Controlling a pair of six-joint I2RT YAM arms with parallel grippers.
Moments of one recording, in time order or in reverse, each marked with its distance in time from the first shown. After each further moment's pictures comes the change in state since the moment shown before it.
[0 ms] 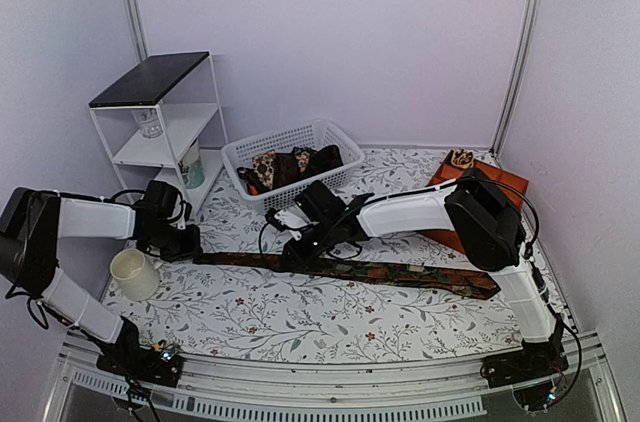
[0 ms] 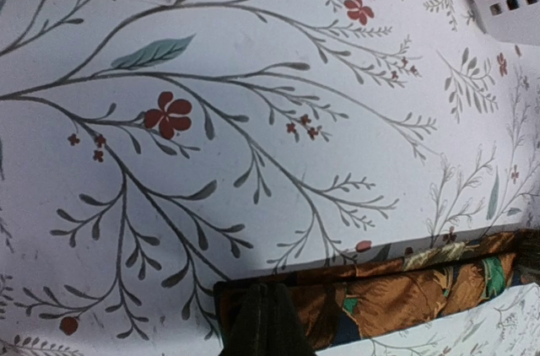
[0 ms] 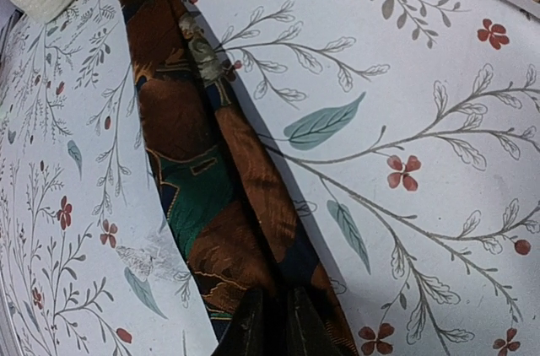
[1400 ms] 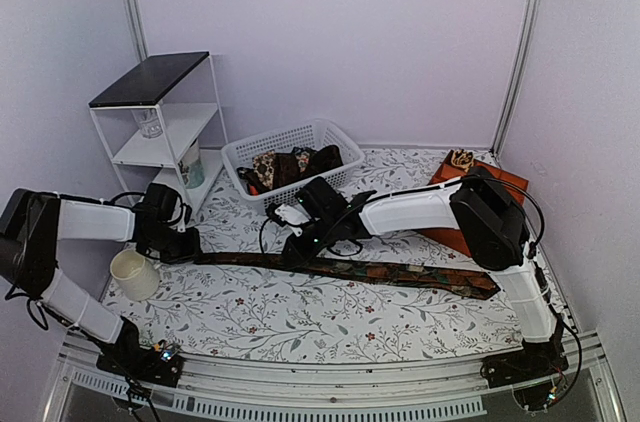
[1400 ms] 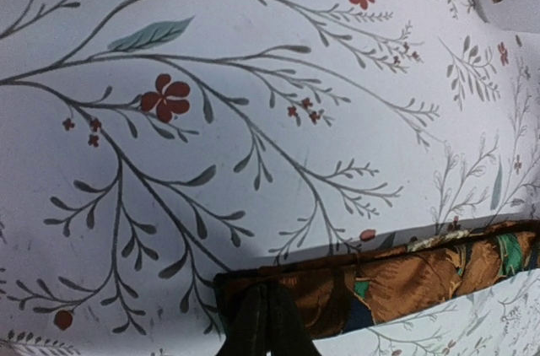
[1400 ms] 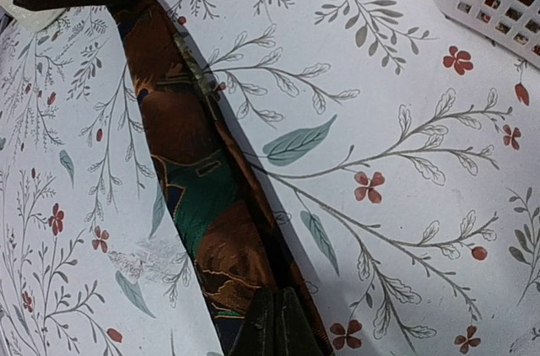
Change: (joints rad) left arm -0.001 -0.013 -0.022 -0.006 0.000 0.007; right arm 0.000 -0.029 -0.012 0.015 0.063 -0.027
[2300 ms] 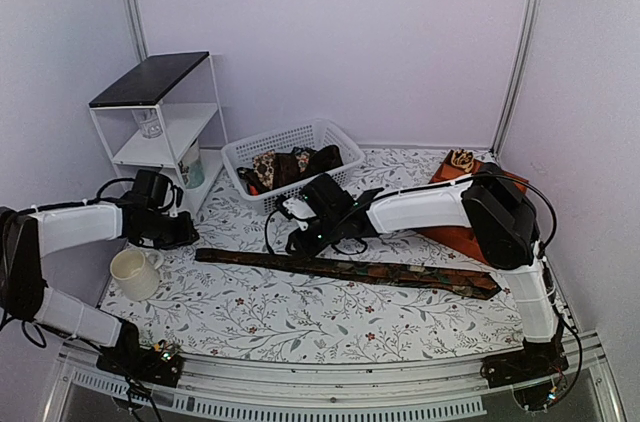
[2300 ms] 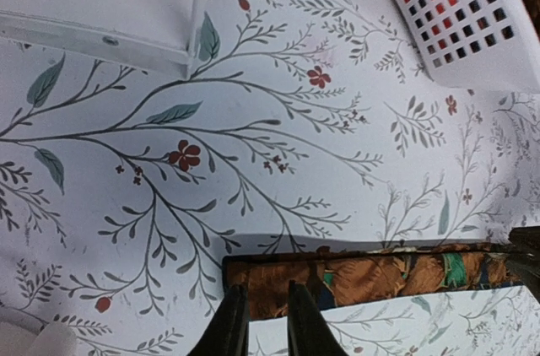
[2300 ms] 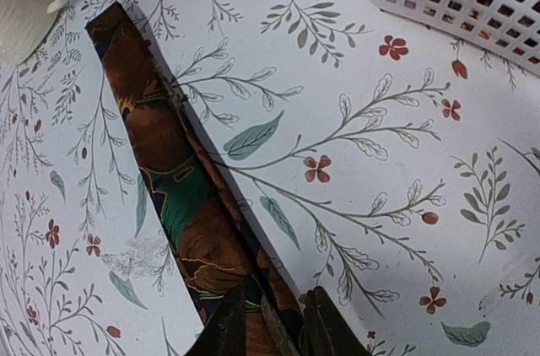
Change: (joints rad) left arm 0.005 -0.123 0.049 -0.052 -0.042 -0.020; right arm 0.000 -0.066 -0.077 0.032 0.092 0.076
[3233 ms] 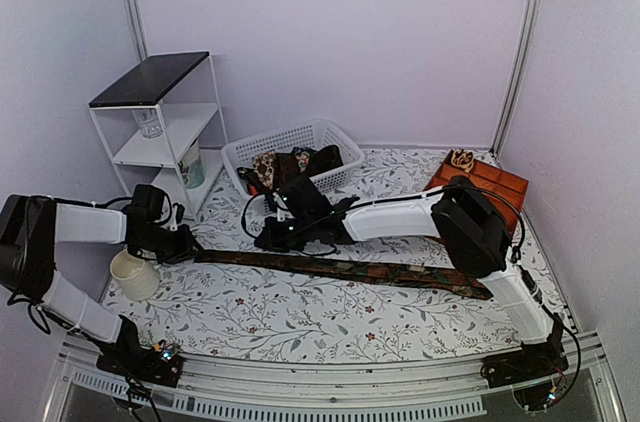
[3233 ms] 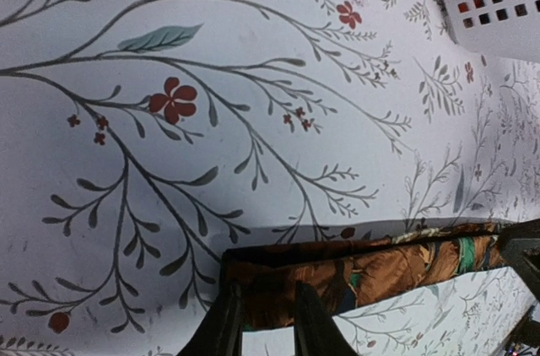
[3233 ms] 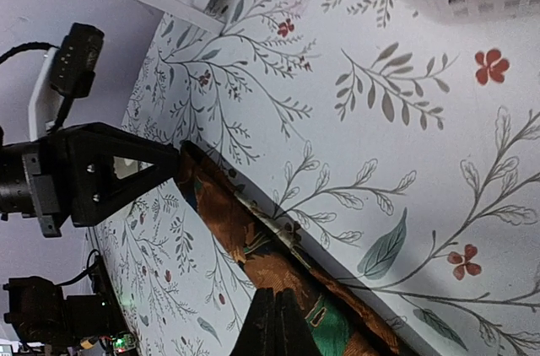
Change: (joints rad) left arm 0.098 0.101 -0.082 0.110 0.213 0.002; right arm 0.034 0.166 0.218 0.159 -0.107 0.651
